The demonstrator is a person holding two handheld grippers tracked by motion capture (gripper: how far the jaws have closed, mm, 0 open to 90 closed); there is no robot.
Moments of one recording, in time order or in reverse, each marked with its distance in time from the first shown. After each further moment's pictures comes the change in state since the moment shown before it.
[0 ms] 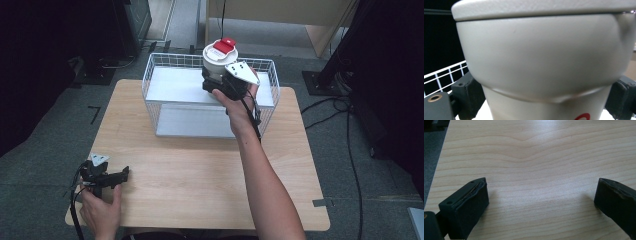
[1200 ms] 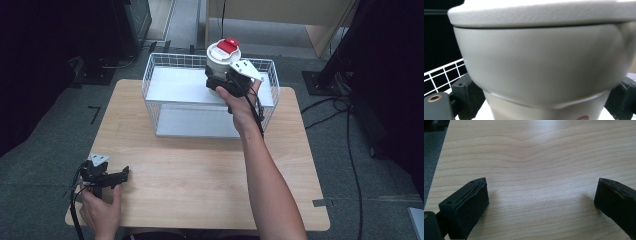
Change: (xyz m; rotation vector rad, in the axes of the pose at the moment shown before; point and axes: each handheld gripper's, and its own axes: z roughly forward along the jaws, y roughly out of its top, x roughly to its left) left arm 0.000 0.000 0.000 0.000 -0.001 -0.002; right arm -0.014 -0.004 0.007 0.028 0.022 0.045
